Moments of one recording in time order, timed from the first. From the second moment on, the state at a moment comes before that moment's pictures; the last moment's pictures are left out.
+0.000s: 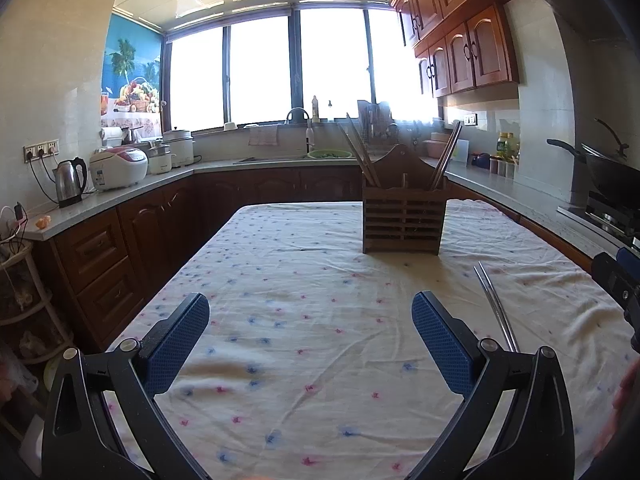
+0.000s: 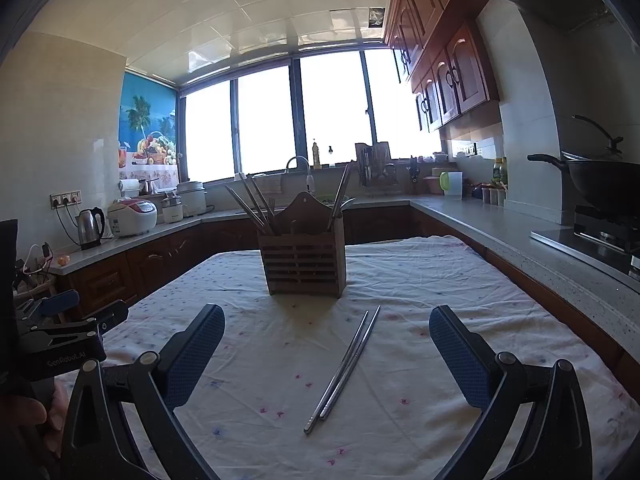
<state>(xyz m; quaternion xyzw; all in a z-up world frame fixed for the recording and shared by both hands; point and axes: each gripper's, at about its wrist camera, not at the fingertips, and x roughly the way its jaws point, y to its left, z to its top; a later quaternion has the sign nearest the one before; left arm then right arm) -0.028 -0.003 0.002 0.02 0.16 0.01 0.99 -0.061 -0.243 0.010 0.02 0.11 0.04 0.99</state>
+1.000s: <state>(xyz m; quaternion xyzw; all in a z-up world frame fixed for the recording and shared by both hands) -0.022 -0.004 0.000 0.02 0.18 0.00 0.98 -0.057 -0.242 0.014 0.03 0.11 0.05 0.99</state>
